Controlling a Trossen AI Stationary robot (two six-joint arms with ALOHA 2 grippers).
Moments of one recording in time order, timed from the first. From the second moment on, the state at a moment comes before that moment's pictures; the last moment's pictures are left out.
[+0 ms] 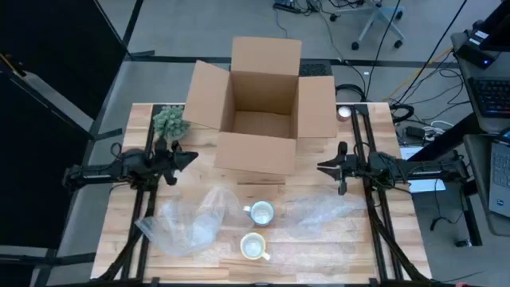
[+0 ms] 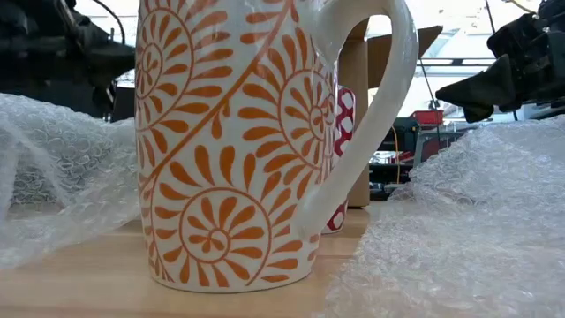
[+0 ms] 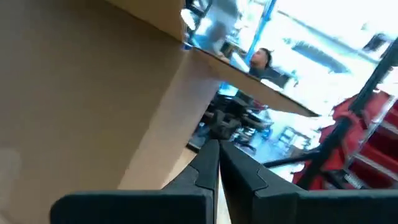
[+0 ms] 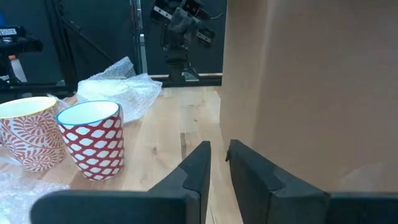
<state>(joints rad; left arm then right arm) 0.06 0.01 0.04 0.17 -0.05 -0.48 0.01 0.11 0.01 0.03 0.13 0.02</state>
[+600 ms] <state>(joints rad) -0.42 0.86 1.01 -0.76 -0.03 -0.48 0.01 0.11 0.01 0.03 0.13 0.02</state>
